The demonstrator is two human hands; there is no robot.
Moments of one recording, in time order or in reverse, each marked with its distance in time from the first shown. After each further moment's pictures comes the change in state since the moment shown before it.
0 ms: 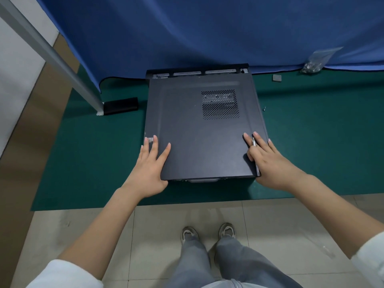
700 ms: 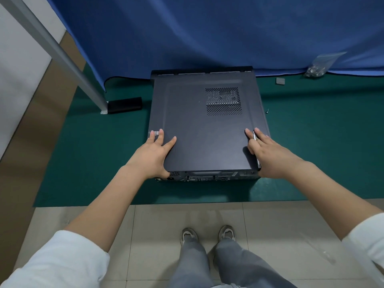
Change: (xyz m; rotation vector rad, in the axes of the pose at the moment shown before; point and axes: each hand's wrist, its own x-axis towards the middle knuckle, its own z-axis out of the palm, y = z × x) left_hand 0.028 -0.004 -0.030 0.164 -0.099 0.015; right_hand 0.025 0.004 -0.018 -0.123 -0.070 -0.003
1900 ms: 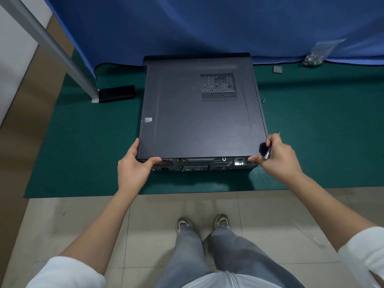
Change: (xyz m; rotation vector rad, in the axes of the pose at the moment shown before) left_hand -0.031 0.009 0.072 -1.095 0.533 -0.553; right_hand -0.031 -0.008 0.030 0.635 0.312 0.558
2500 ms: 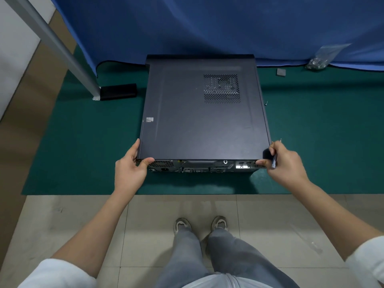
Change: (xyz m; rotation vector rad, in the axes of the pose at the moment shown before) left_hand 0.005 -0.016 -0.004 -0.082 -0.036 0.010; right_hand -0.002 0.012 -0.005 -0.014 -0.036 -0.024
